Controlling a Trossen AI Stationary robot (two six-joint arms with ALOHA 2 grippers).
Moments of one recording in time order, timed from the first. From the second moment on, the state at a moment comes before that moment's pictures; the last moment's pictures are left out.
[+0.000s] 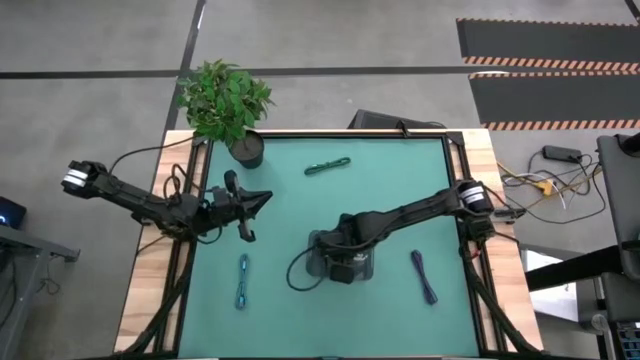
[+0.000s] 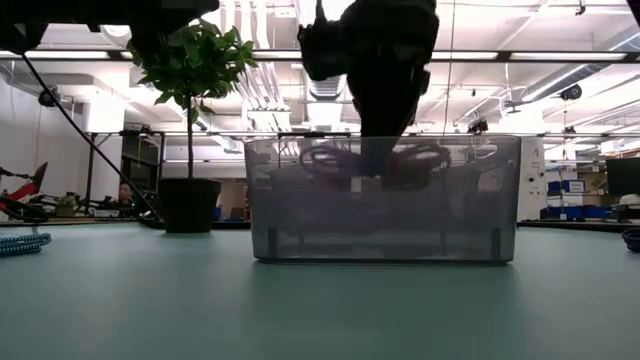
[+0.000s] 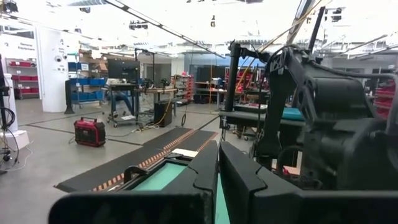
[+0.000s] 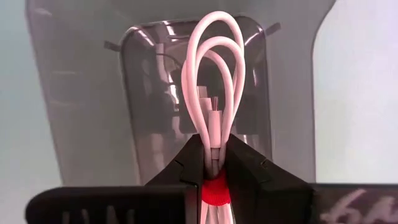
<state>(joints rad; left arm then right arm) -0.29 0.83 0.33 0.79 -0.63 0.08 0.21 2.02 1.63 -0.93 0.03 0.39</state>
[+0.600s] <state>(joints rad) -0.29 0.82 0.33 0.79 -0.63 0.08 0.20 2.14 1.63 -0.88 0.10 0.33</state>
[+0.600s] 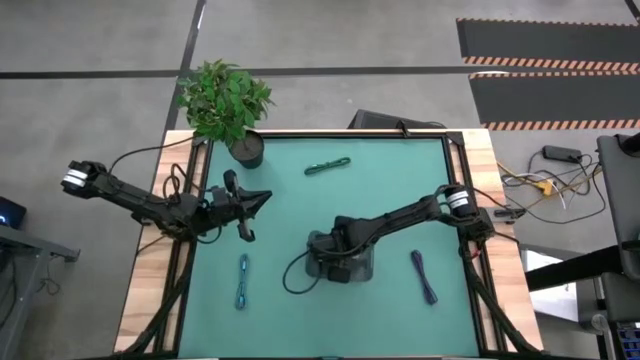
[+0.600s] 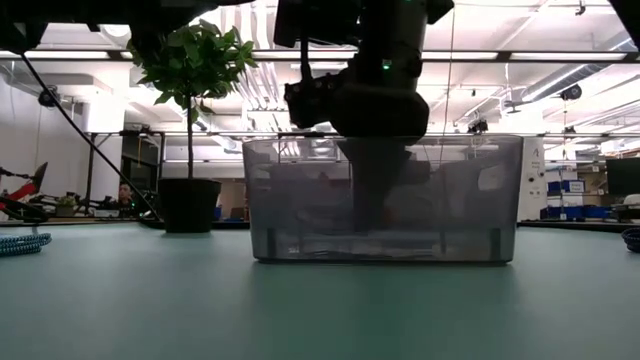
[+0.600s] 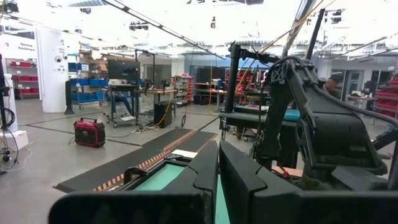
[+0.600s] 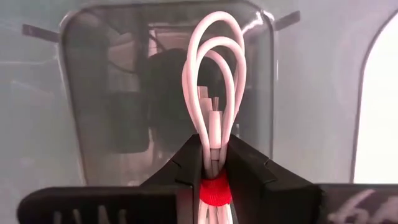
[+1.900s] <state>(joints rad) -0.49 0.92 0.44 0.74 -0.70 -0.10 0.40 1.70 1.46 -0.80 0.50 0.30</state>
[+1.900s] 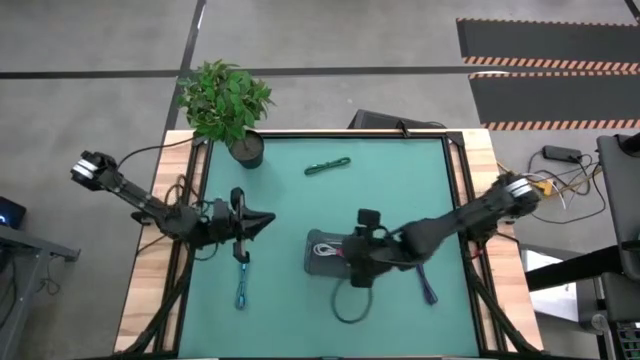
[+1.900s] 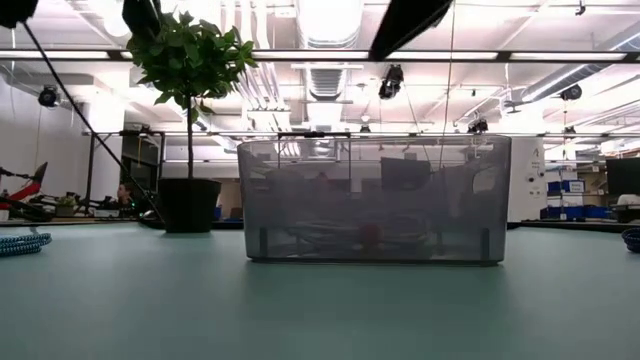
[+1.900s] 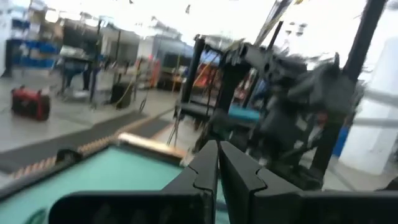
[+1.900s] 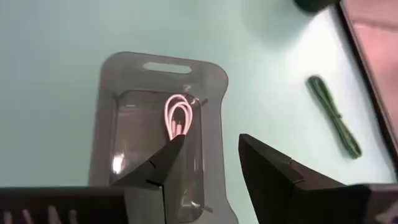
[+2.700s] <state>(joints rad) -0.71 1.27 0.78 -0.79 -0.07 -1.85 0.41 1.21 0.90 -0.14 0.52 0.00</state>
